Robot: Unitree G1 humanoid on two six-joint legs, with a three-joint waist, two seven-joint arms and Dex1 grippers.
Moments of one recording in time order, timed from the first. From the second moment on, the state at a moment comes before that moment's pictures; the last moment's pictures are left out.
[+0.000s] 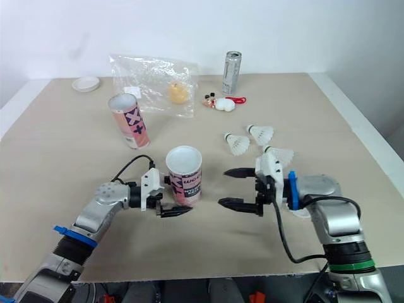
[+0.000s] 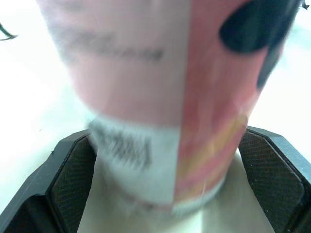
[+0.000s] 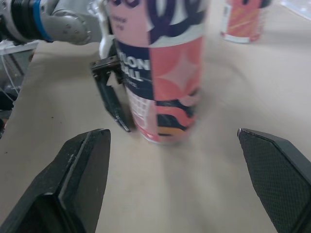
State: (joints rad) left arm -0.40 0.38 -0.24 0.21 -0.20 0.00 -1.10; right arm -0.31 -0.65 0.02 -0.10 0.42 0.31 1.28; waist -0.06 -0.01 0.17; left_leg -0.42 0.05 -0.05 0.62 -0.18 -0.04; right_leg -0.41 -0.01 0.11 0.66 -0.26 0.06
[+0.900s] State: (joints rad) left arm -0.21 0.52 -0.15 -0.04 -0.31 0.09 -1.10; right arm -0.41 -0.47 0.19 0.17 0.29 0.04 1.26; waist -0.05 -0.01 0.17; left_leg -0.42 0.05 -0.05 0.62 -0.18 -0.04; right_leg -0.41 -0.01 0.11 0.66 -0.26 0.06
